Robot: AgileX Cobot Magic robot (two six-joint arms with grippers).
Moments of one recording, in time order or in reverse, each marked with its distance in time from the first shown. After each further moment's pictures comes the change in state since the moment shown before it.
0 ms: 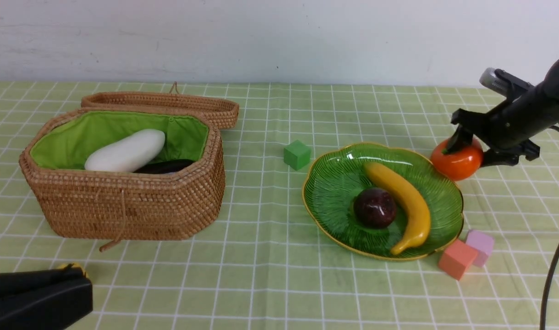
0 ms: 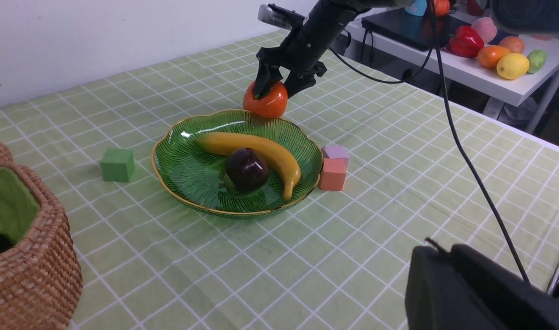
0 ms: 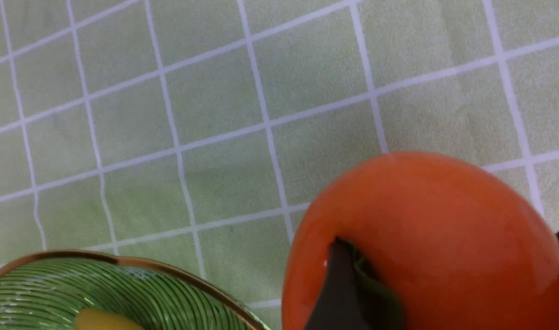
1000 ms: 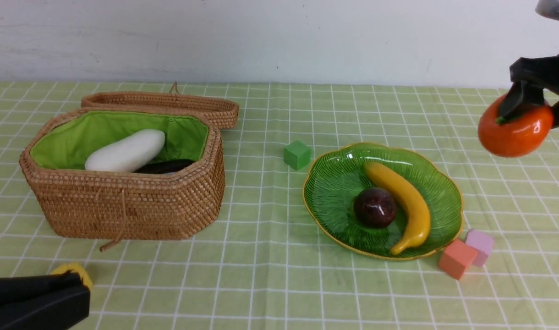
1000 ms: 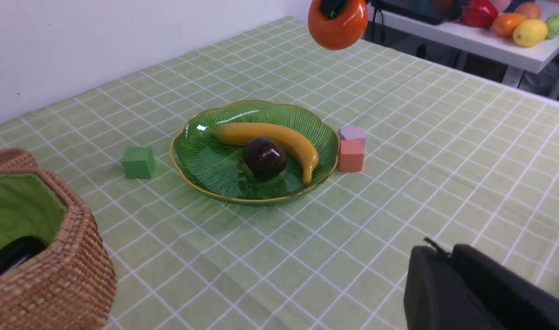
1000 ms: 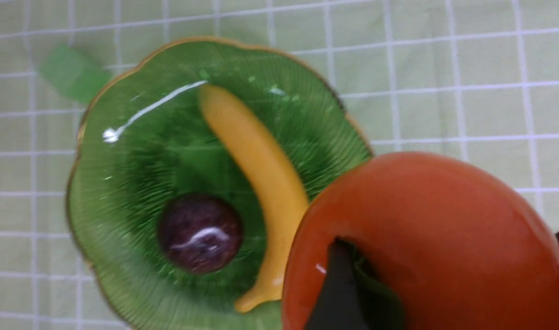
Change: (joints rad) right arm 0.075 -0.569 0.288 -0.099 0.228 -0.073; left arm 0.000 0.000 0.000 0.061 0.020 0.066
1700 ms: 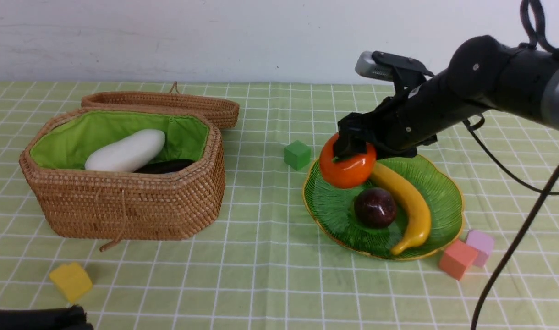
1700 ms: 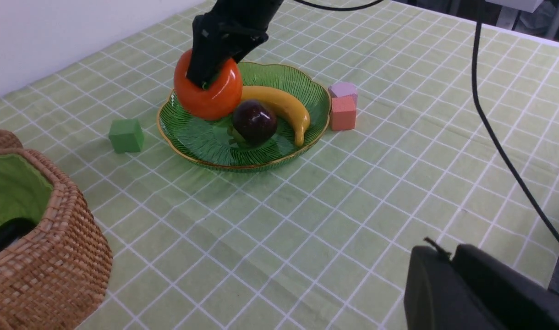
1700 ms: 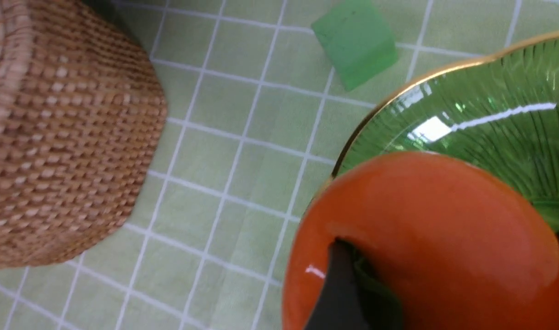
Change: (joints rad) right arm 0.342 0.273 0.046 0.158 -0.438 -0.078; left arm 0.000 0.000 -0.001 0.030 0.074 0.034
